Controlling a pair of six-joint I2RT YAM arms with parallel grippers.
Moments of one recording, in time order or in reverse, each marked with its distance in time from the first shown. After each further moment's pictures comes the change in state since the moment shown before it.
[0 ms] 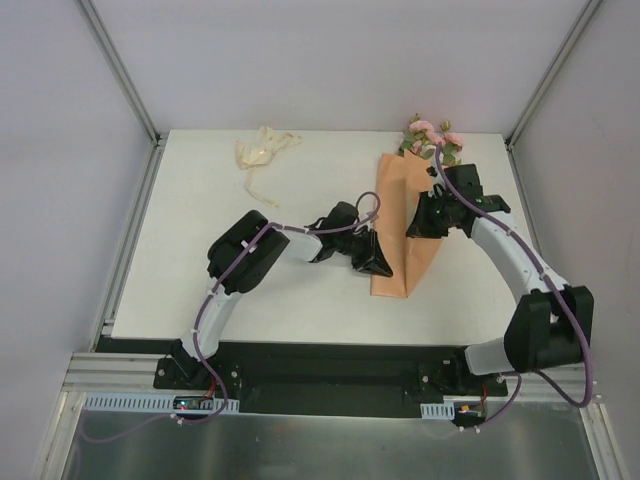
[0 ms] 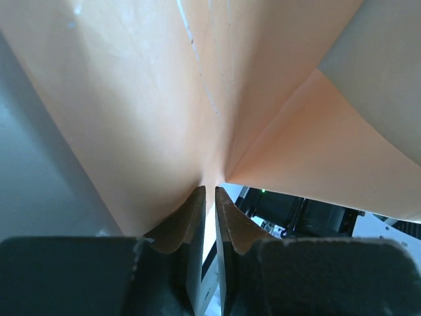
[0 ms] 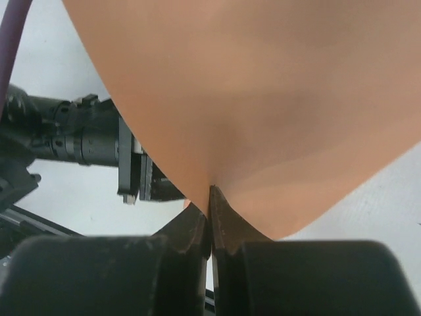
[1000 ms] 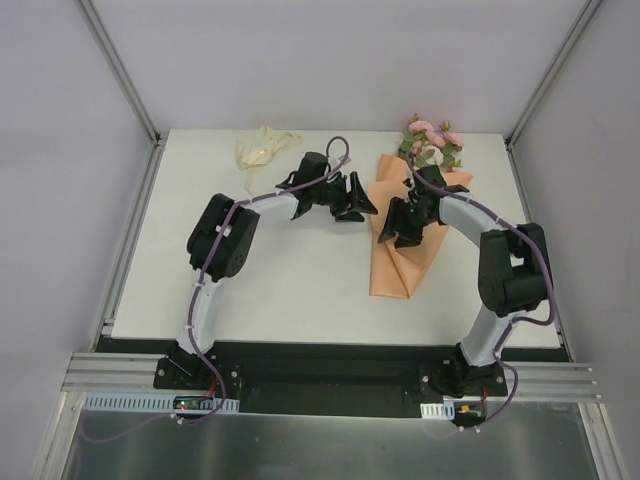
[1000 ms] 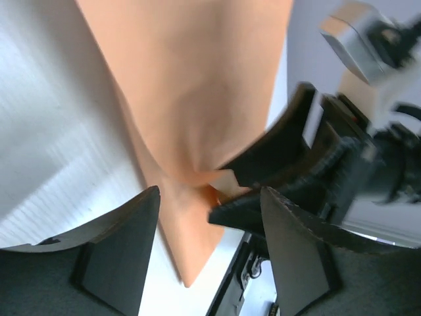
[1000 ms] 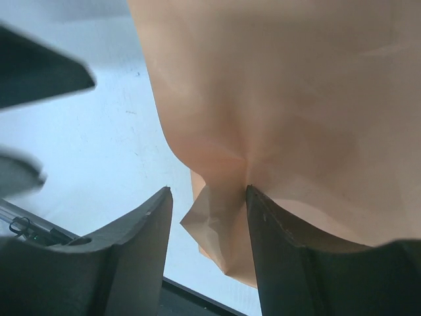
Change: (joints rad) left arm 0.225 -0.058 0.201 -0.157 -0.005 0.174; right arm 0.066 0.424 0.122 0.058 -0.048 0.167
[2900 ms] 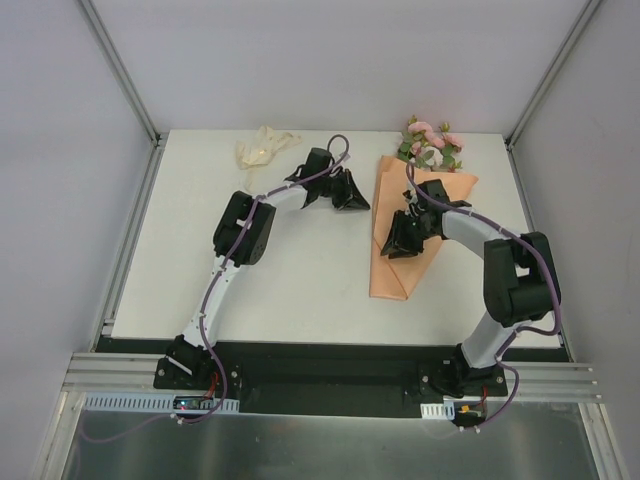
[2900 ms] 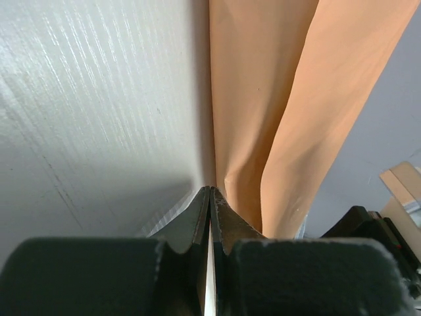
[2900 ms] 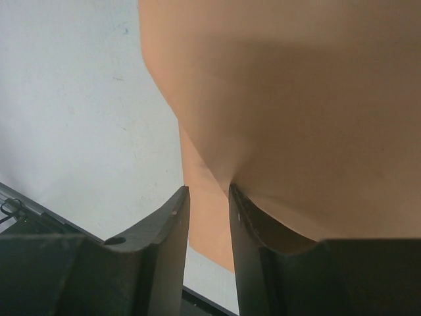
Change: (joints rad) left arm 0.058 0.399 0.467 -0.156 0.003 0.021; right arm 0.000 -0.099 -0.176 0.108 -0.056 -0.018
